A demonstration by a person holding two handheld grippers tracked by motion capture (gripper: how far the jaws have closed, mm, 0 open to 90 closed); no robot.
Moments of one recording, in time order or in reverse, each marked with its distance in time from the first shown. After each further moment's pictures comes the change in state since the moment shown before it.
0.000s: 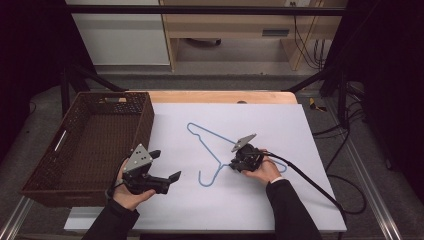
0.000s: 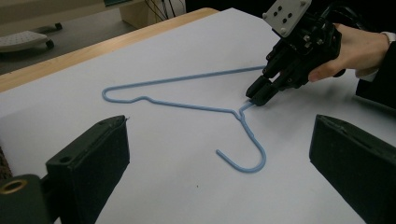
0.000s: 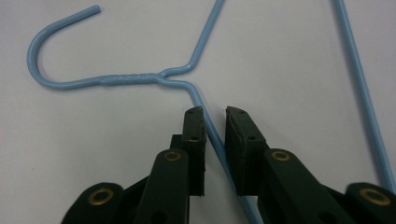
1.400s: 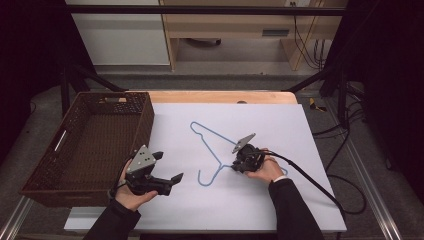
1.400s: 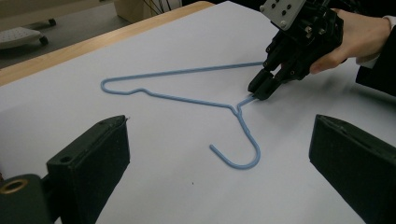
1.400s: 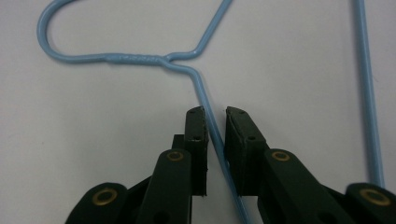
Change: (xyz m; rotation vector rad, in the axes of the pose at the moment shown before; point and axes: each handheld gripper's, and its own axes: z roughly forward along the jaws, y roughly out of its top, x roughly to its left) left arm -0.003 -0.001 0.005 0.020 -0.013 0.009; right arm 0.000 0.000 -0.006 0.072 0.022 -0.040
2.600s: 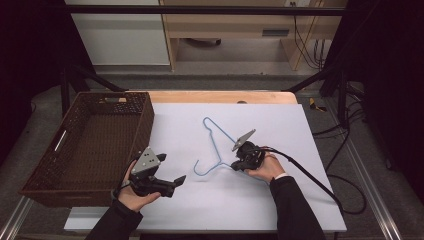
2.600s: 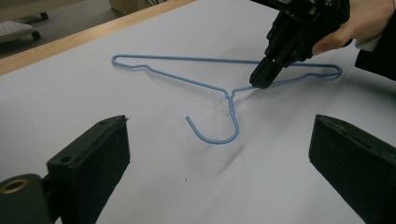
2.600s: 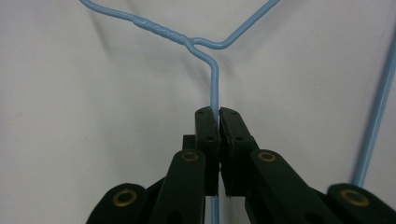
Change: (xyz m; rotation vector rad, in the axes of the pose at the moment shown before) left arm -0.005 -0.002 0.008 0.030 -0.015 0.009; right arm -0.001 0.008 -0.012 -0.001 0.088 0.010
